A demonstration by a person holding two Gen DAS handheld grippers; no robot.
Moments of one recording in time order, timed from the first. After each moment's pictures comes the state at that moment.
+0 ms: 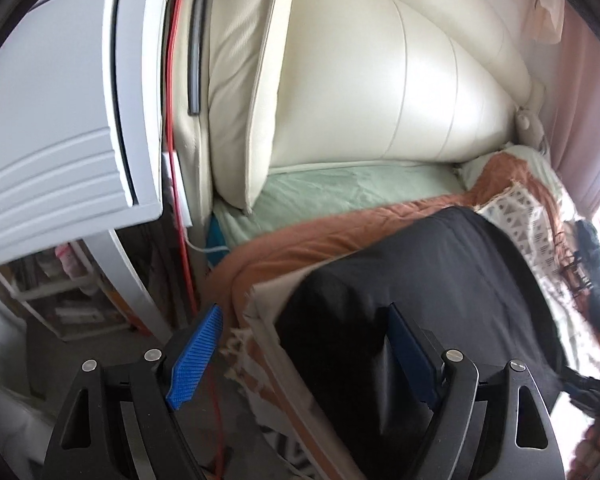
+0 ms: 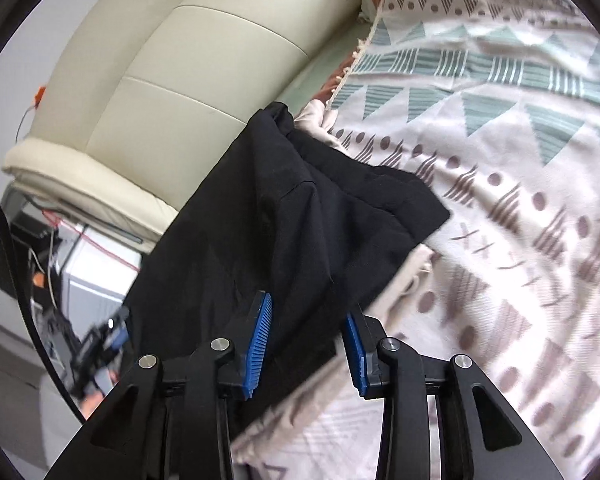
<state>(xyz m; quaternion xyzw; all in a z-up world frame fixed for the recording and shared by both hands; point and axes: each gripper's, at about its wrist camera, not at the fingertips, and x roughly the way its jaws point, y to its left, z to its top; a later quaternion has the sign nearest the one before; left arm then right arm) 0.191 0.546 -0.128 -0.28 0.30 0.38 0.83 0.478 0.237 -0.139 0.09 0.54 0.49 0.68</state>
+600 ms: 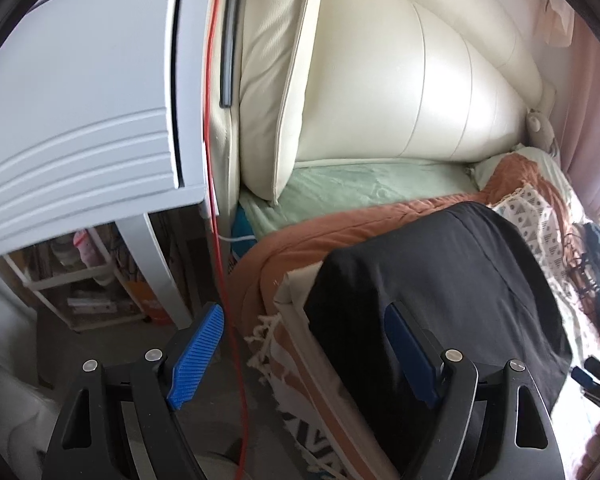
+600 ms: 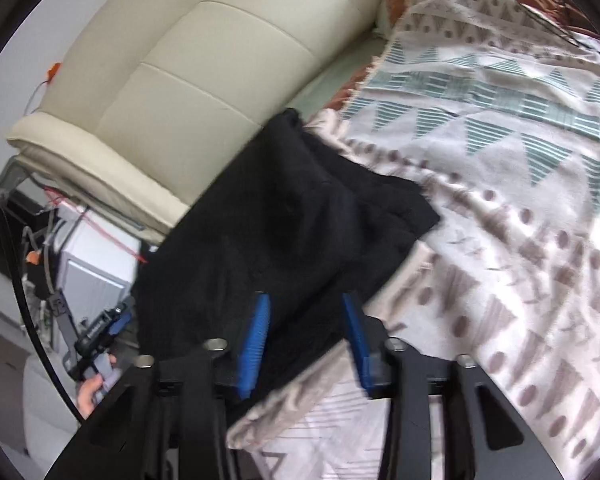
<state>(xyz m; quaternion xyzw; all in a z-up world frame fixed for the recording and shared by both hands) 0.159 0.539 -0.127 -0.30 0.30 0.39 0.82 0.459 0.247 -0.113 0.07 0.51 0.50 0.69</state>
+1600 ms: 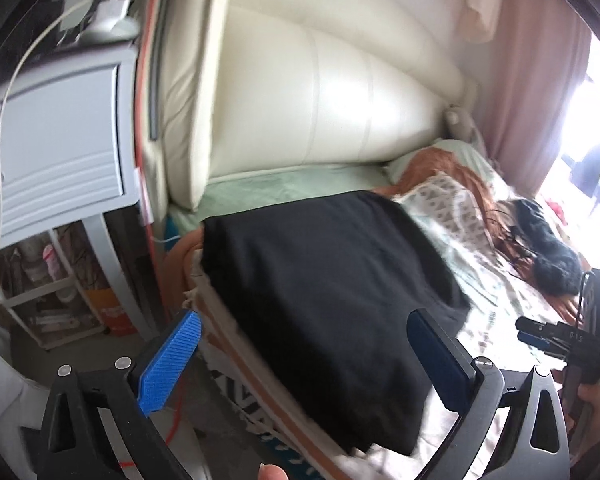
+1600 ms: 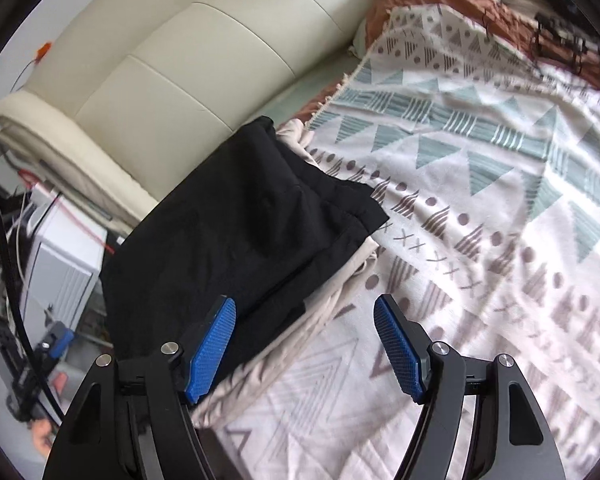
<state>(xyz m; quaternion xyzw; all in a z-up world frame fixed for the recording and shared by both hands) 0.151 0.423 -0.066 -0.26 0.27 0.29 0.88 0.431 0.201 -0.076 0.00 0.49 0.44 0.75</state>
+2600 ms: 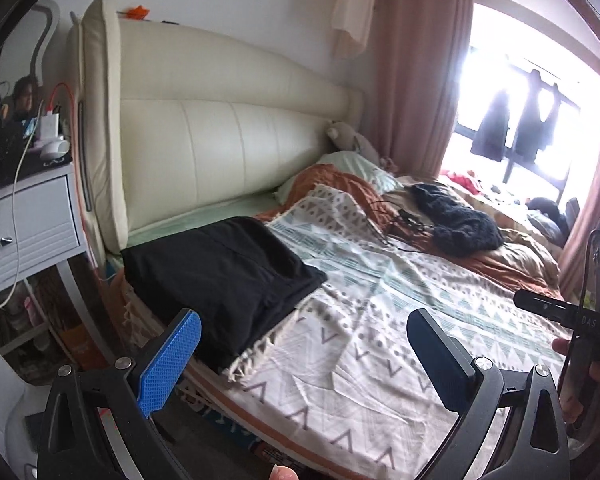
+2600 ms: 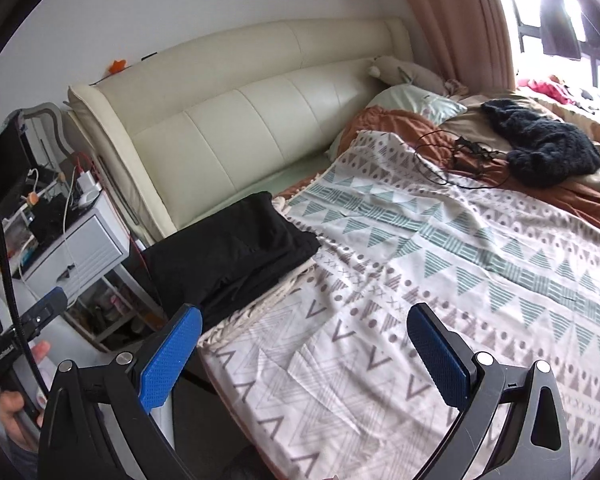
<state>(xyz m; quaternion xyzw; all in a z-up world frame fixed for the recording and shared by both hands) 0.085 0.223 0.028 -0.17 0.21 0.17 0.95 0.269 -0.008 0.069 -0.04 0.33 0.40 0.86</state>
